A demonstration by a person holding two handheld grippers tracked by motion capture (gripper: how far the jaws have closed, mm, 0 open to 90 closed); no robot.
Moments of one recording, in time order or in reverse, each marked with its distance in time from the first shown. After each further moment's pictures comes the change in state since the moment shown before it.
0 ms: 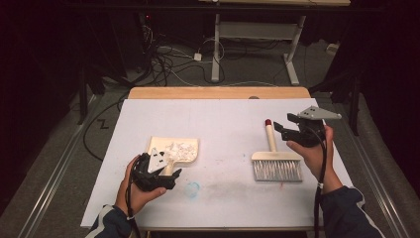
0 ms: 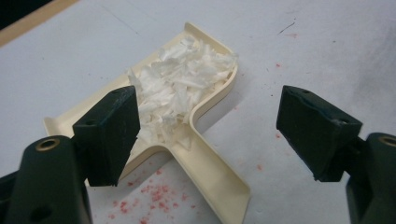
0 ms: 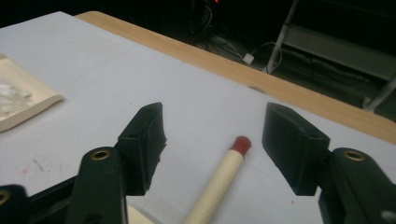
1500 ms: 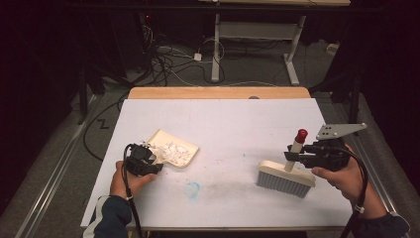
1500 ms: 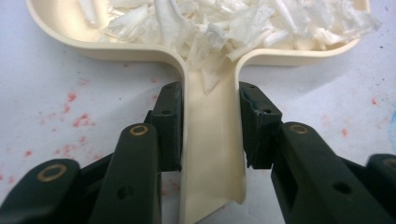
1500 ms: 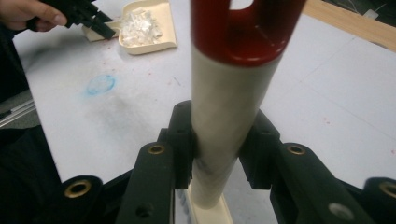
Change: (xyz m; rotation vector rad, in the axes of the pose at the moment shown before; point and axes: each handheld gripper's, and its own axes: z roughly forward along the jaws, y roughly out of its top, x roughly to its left) left arm 0.062 -0.017 0.034 0.382 -0.120 -0.391; right arm 0.008 -0.005 -0.072 0.195 0.407 -0.036
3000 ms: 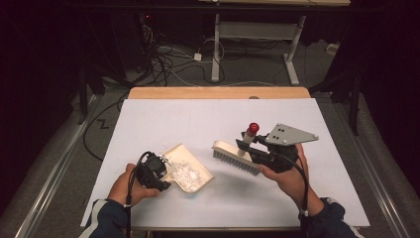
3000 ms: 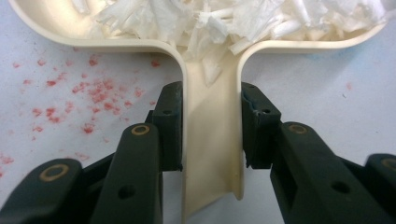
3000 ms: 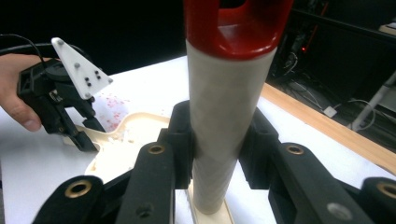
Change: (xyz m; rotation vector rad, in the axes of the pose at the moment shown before) left arm -0.043 0.001 -0.010 0.248 -0.072 0.334; right arm 0.089 0.055 0.062 -0.300 -0.115 -0.153
